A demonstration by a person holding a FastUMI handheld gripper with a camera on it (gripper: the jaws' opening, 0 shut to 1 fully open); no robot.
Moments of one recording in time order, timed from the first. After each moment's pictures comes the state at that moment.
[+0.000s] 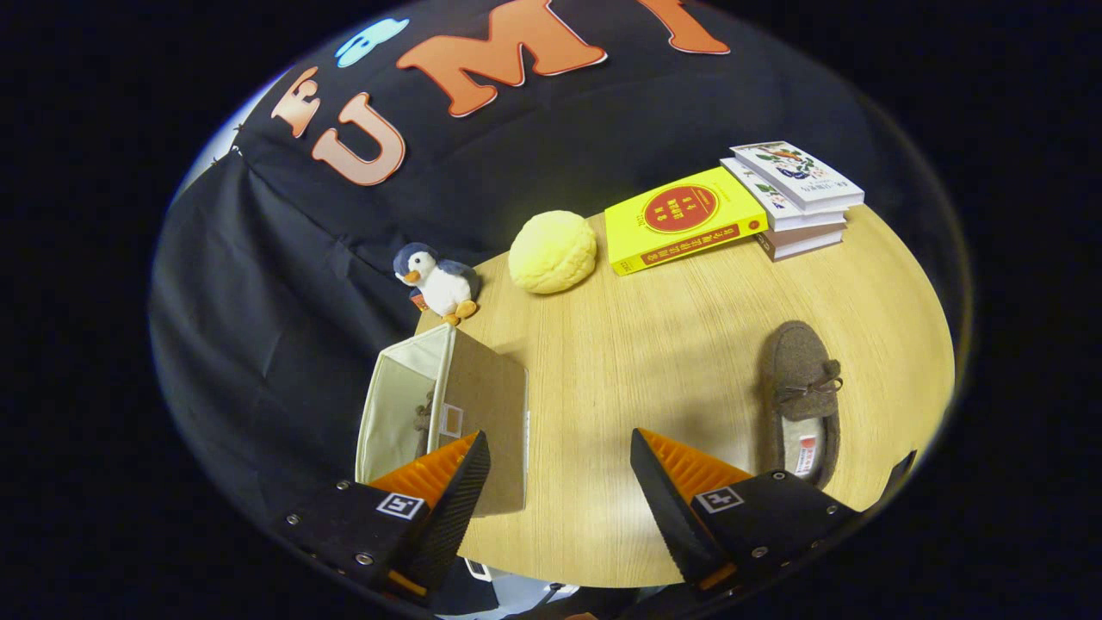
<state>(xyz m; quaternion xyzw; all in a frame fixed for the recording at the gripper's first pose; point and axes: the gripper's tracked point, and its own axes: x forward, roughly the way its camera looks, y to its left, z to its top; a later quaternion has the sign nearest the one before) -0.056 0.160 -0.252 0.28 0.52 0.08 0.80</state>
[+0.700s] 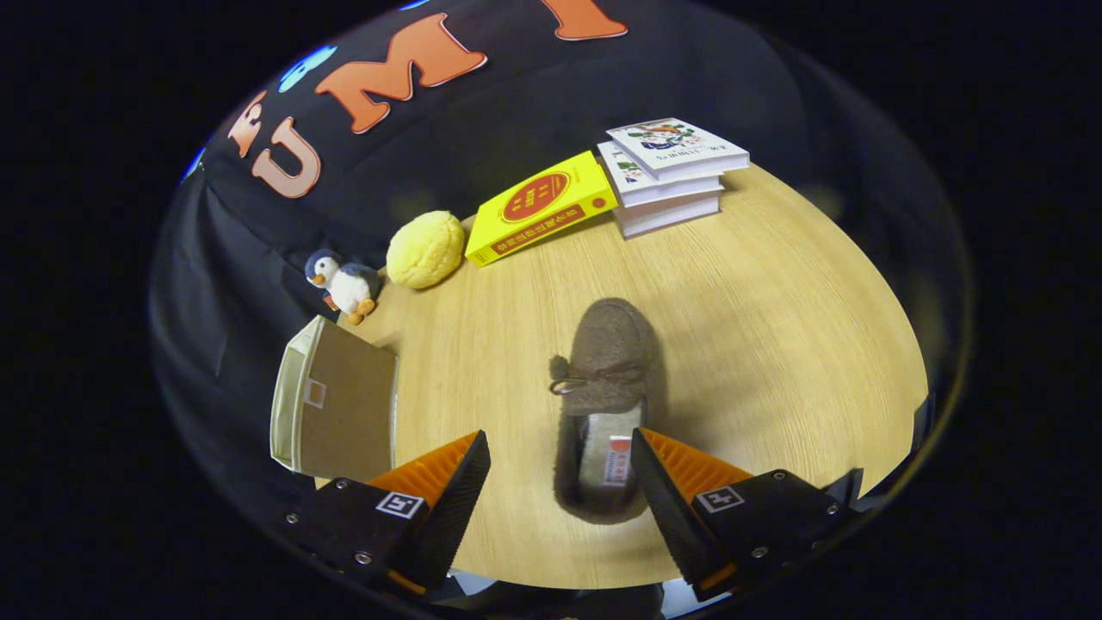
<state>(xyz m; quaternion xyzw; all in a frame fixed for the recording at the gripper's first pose) -0.114 0.001 -0.347 0.24 0.55 0.00 0.80</state>
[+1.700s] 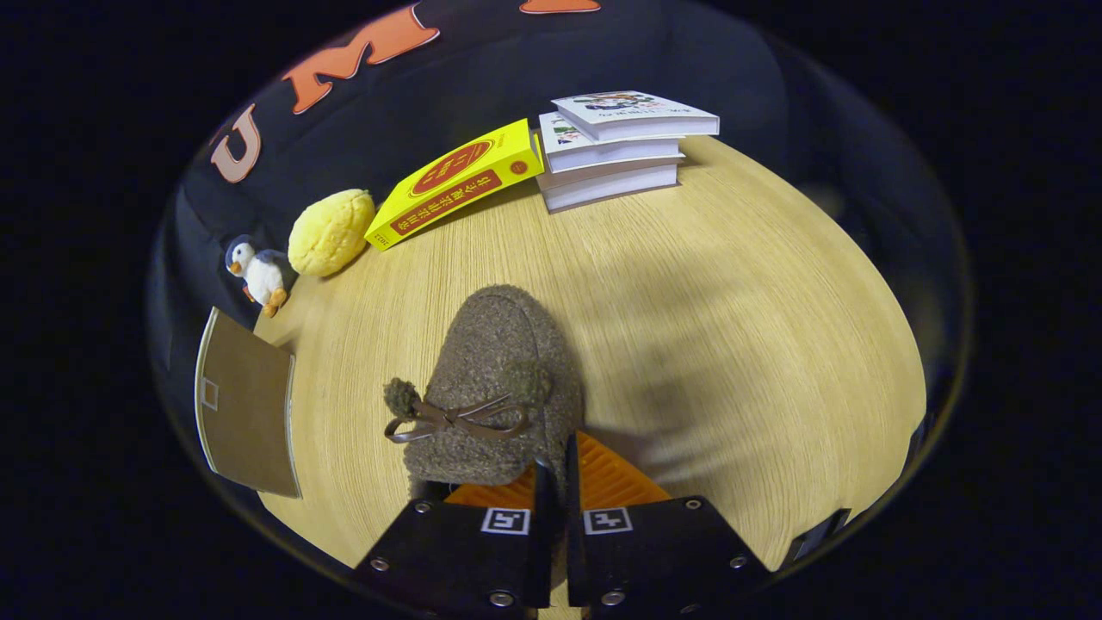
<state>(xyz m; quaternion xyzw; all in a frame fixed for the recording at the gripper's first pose) -0.092 -0.025 -0.429 0.19 0.57 -0.06 0.80</state>
